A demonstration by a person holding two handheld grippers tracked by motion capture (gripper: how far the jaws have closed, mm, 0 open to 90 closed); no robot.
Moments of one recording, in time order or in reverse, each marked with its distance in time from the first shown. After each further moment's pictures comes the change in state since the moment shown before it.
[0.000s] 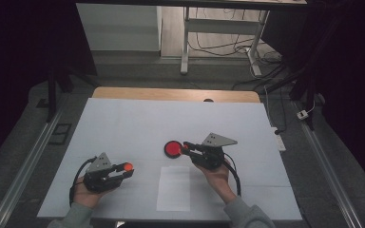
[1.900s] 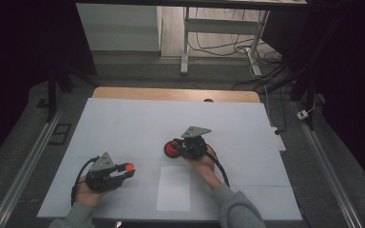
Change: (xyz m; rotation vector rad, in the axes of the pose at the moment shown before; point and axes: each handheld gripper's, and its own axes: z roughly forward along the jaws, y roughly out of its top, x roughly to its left) left arm 0.001 0.000 0.006 0.027 0.001 -0.001; right arm -0.017 -0.005 0.070 0.212 -0.051 -0.063
